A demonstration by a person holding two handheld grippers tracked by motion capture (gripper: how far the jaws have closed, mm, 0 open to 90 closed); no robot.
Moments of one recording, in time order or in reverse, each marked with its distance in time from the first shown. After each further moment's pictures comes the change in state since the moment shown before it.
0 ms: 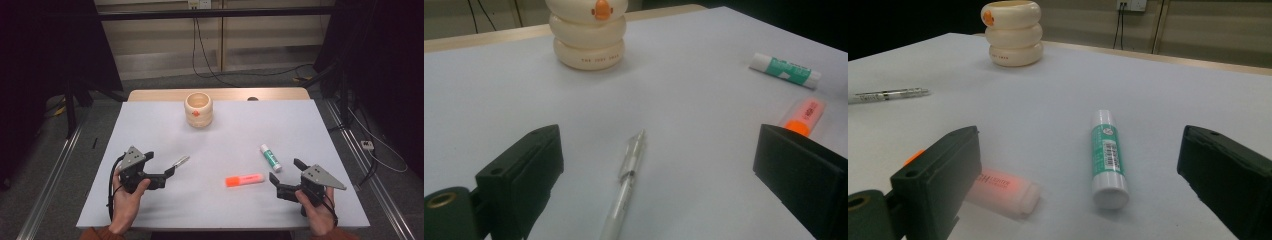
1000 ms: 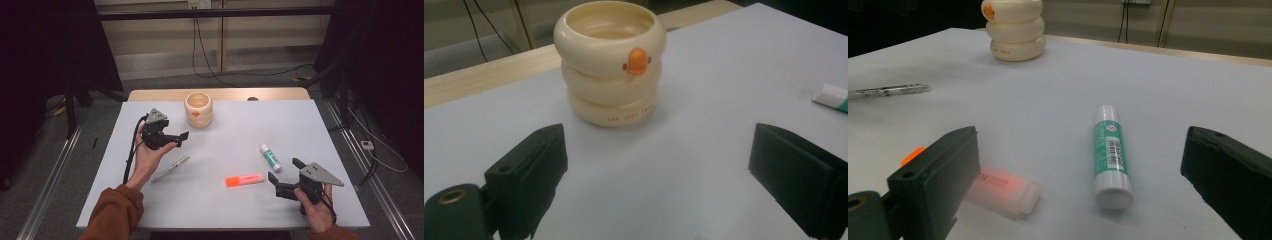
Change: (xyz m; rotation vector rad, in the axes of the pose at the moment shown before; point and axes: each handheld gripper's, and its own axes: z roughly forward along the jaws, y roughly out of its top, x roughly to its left) left arm 0.038 0.065 0.090 0.073 0.017 0.038; right arm -0.003 -0.001 0.007 0.021 0.019 0.008
